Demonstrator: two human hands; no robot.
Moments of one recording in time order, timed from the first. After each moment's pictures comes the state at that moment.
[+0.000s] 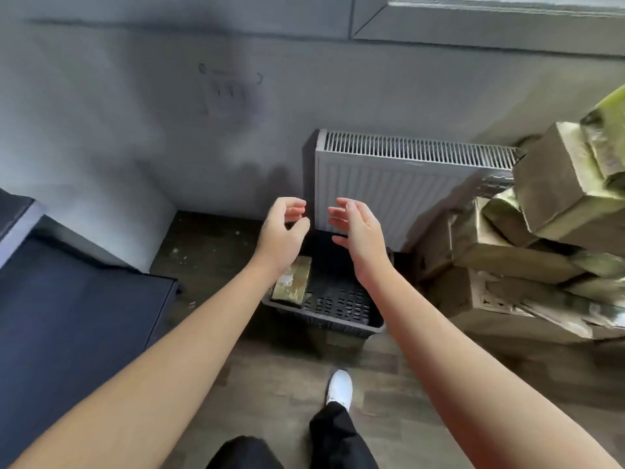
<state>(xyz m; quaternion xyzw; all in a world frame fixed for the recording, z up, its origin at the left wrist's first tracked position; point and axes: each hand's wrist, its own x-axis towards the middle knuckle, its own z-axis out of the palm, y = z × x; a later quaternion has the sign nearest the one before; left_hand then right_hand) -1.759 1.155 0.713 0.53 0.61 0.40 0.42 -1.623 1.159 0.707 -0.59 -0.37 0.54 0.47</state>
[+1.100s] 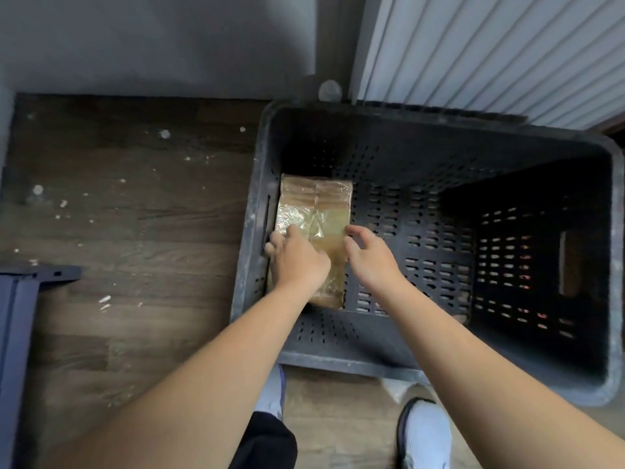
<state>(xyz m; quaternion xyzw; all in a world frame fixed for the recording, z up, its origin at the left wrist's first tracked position) -1.811 1.351 0.066 0.46 0.77 -0.03 0.43 -1.695 1.333 0.047 -0.75 -0.37 0.54 0.12</state>
